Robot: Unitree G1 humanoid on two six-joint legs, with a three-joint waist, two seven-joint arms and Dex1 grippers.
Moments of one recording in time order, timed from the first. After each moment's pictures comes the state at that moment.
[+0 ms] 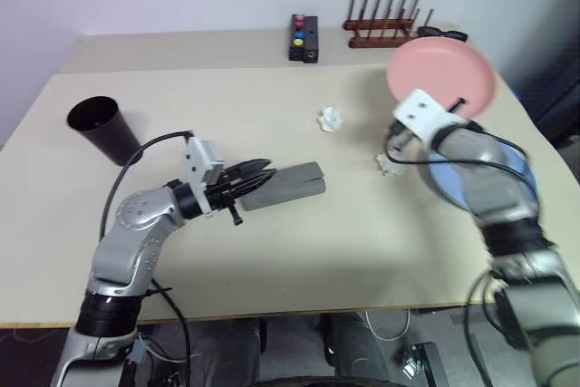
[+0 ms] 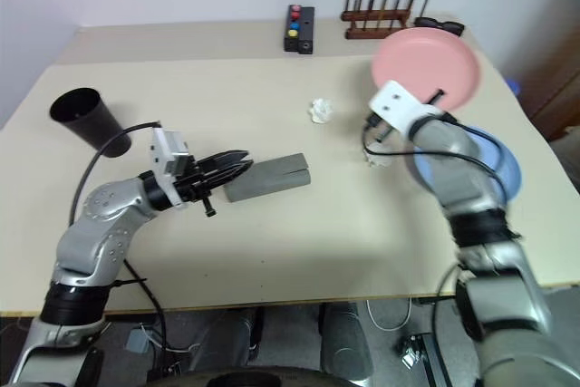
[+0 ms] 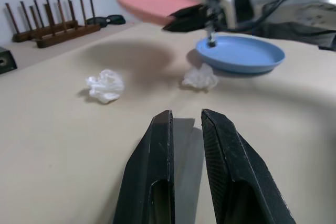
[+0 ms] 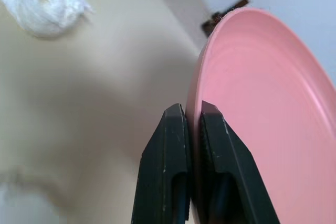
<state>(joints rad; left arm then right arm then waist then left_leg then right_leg) -0.28 0.45 0.01 -0.24 -0.47 0.32 -0.88 -0.50 -0.73 0.05 0.07 -0.22 0.25 0.49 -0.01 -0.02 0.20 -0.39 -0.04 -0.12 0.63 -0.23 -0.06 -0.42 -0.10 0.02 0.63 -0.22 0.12</state>
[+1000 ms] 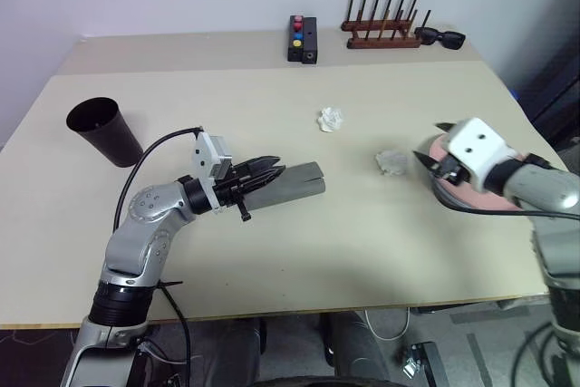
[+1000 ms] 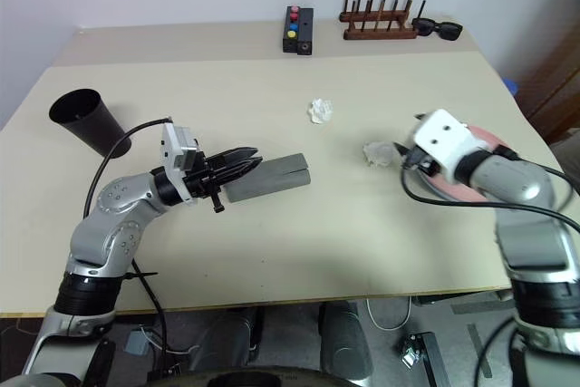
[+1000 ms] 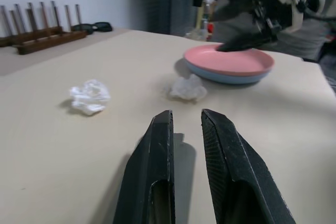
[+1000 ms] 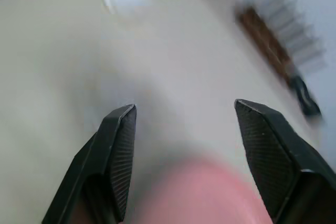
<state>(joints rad) -0.31 0.43 0.01 -0.20 -0.47 0.32 -0.88 -0.37 -0.68 -0.08 -0.19 0.02 0.36 0.70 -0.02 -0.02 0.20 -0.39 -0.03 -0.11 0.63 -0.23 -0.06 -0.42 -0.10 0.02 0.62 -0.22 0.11</state>
